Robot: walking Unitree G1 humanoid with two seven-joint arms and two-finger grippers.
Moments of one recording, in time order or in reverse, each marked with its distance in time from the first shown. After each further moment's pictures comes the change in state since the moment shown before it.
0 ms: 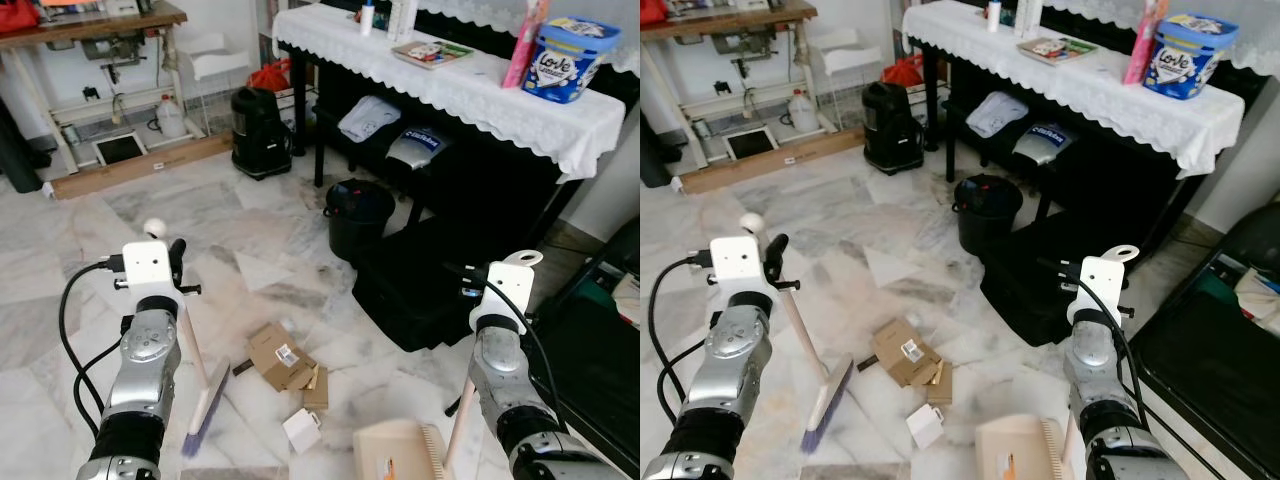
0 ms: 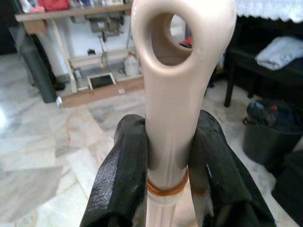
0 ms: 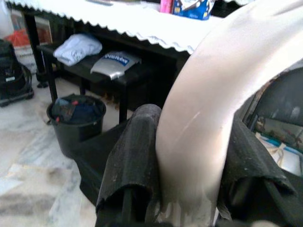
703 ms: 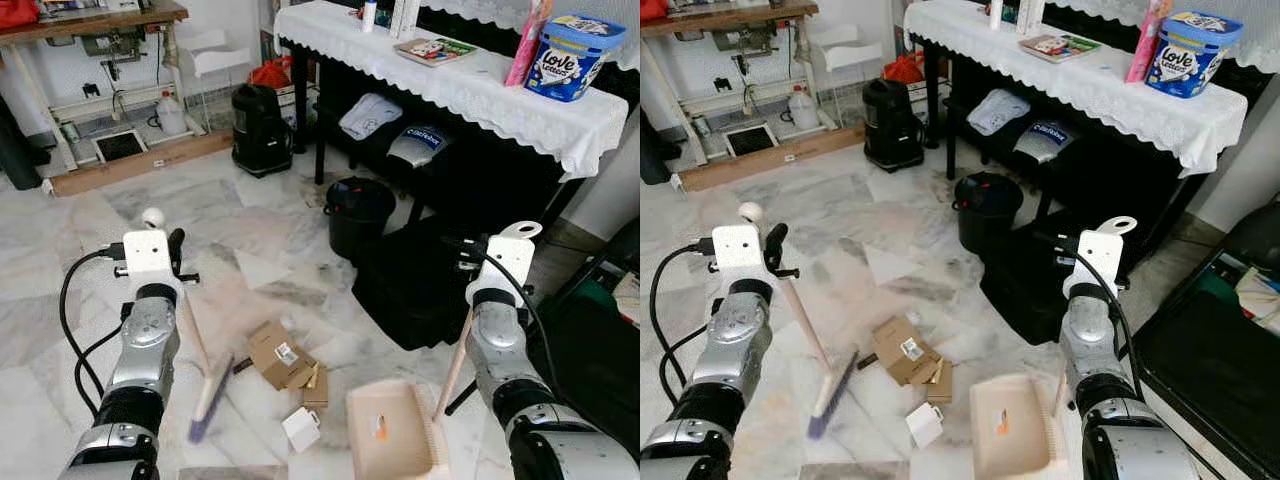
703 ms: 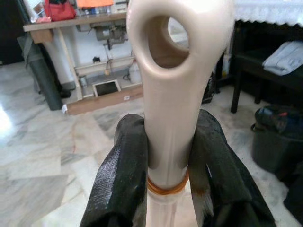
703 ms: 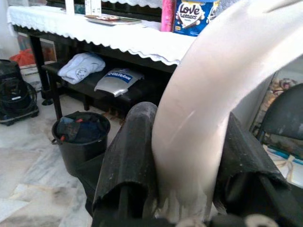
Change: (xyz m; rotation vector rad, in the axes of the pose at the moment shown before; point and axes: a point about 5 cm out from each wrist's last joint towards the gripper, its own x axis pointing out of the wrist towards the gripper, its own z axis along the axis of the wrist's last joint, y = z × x) left arm 0.015 0.014 0.004 0.027 -0.048 0.033; right arm 0.013 0.005 0.022 0.044 -0.060 0.017
